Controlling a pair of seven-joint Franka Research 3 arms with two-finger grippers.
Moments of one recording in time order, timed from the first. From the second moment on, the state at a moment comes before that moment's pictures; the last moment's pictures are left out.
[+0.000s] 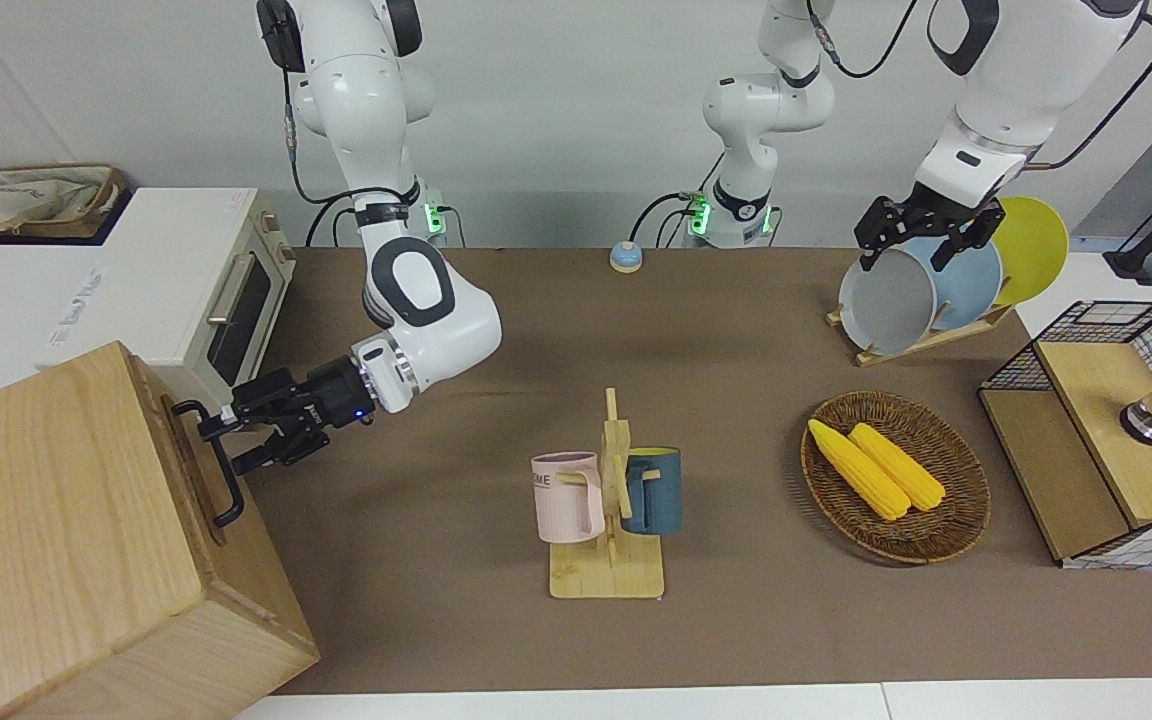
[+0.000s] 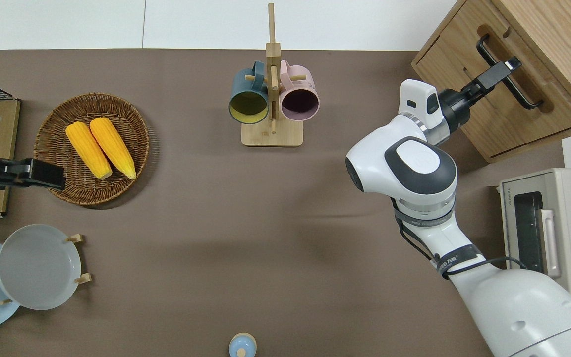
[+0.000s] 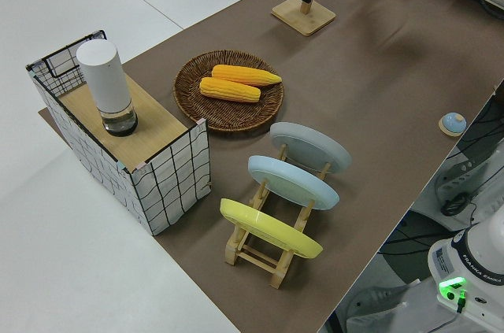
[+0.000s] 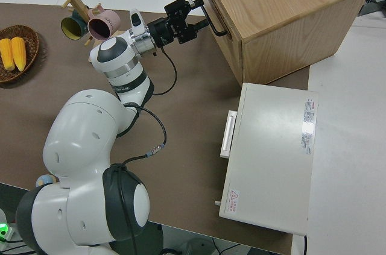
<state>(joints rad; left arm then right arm) 0.03 0.04 -0.06 -1.51 0.00 1.52 0.02 0.26 0.46 0.02 -1.68 -1.76 1.79 0.56</state>
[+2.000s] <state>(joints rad) 0.03 0.04 -0.06 -1.51 0.00 1.52 0.02 0.45 0.45 0.03 -1.69 -1.57 1.58 0.54</state>
